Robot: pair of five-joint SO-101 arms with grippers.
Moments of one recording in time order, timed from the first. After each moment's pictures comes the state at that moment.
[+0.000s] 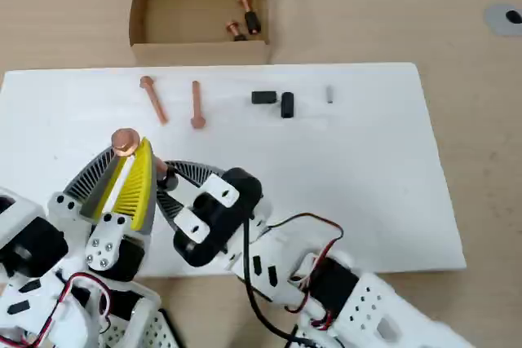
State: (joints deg) left arm 18.5 -104.4 50.0 55.3 -0.6; right arm -59.0 -76.4 73.8 16.5 -0.4
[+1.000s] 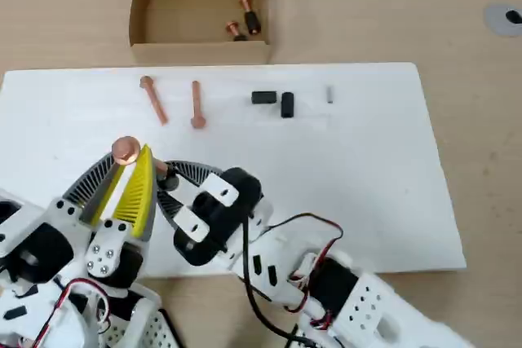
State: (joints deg) left arm 18.6 -104.4 48.2 58.0 -2.8; right arm -58.8 -76.4 74.2 16.5 -0.4
